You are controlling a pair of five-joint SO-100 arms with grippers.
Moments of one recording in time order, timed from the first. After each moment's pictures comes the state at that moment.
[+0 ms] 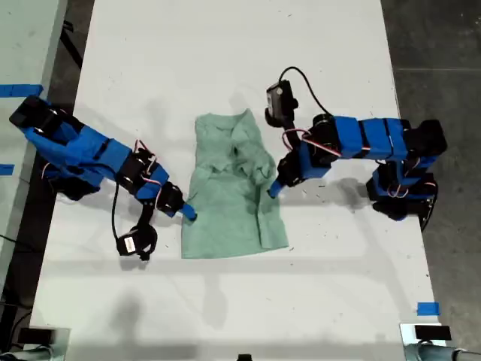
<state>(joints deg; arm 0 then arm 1) 8.8 93.1 113.2 61.0 -15.3 -0.7 87.8 70.6 93.5 -29.6</state>
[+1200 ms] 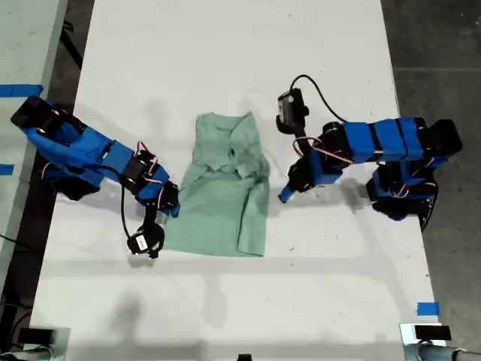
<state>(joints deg) 7.6 92.5 117.3 58.4 -21.4 -2.7 98.1 87.6 87.9 -26.4</state>
